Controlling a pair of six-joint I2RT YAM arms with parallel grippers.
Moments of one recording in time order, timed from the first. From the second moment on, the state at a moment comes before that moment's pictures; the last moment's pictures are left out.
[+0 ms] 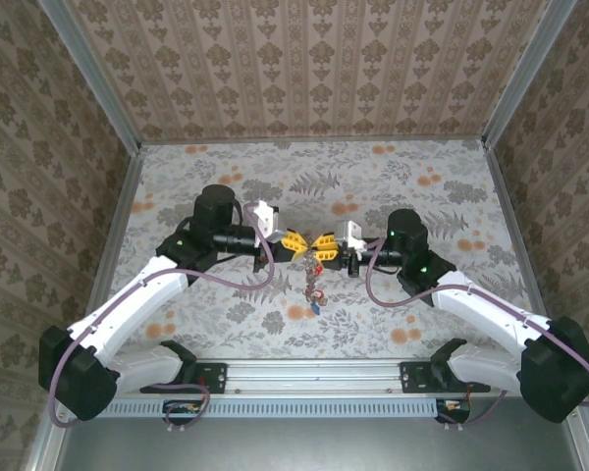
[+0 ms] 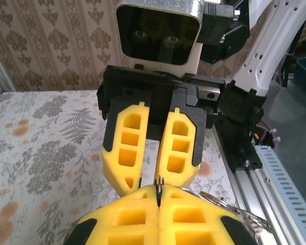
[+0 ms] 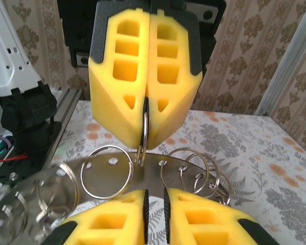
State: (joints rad) left arm -0.63 1.14 0.93 -0.18 0.99 0.37; right arm 0.55 1.12 0.65 0.34 -0.80 -0.31
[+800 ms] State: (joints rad) left arm -0.64 1.14 0.87 -0.02 0.97 0.28; right arm 0.55 1.12 0.64 0.45 -0.83 -0.23
